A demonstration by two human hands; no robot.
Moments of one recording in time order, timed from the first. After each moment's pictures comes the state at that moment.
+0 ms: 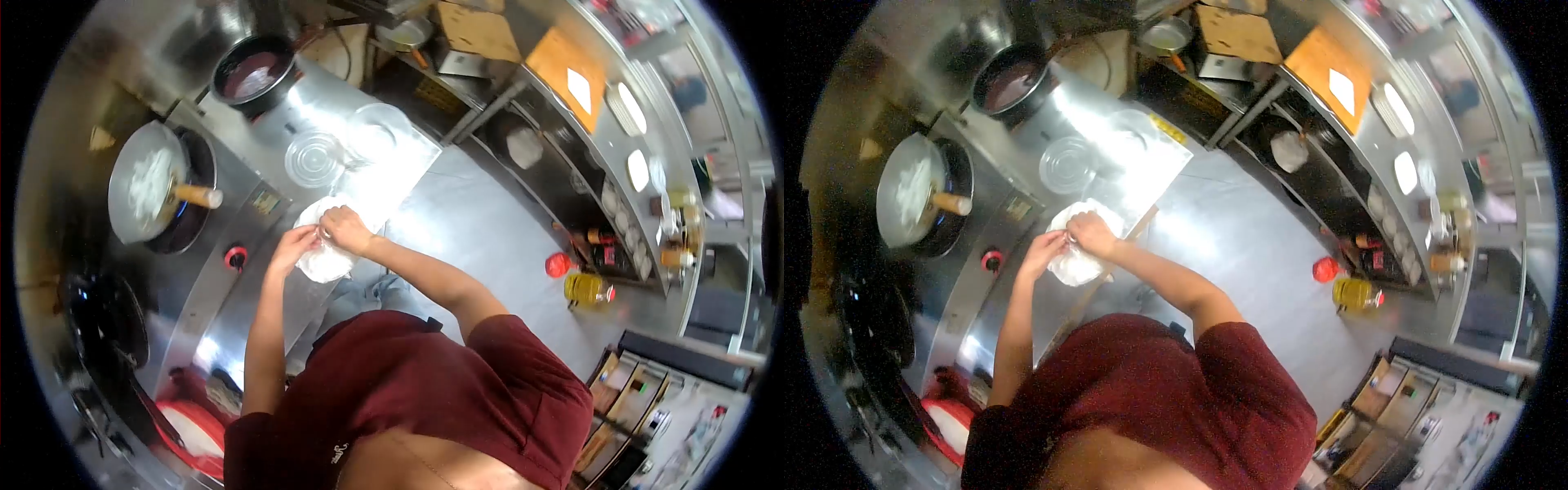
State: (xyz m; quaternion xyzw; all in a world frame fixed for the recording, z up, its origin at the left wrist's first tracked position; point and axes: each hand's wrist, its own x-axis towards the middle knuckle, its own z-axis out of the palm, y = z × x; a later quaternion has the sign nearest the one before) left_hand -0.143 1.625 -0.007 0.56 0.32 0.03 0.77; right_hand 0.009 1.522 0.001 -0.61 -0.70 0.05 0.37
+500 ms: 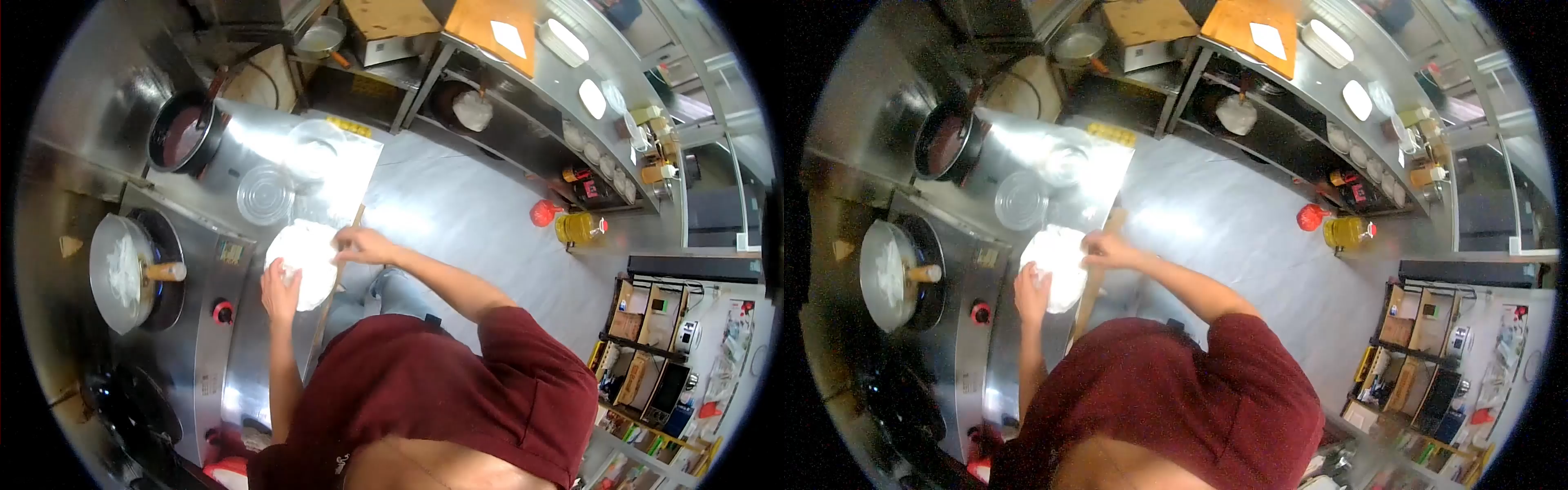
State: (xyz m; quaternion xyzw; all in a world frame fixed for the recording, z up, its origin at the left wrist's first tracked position) left_hand -0.135 1.577 0.038 0.88 0.38 0.10 0.28; right_hand 0.059 1.425 0.005 -0.73 -0.50 0.27 0.38
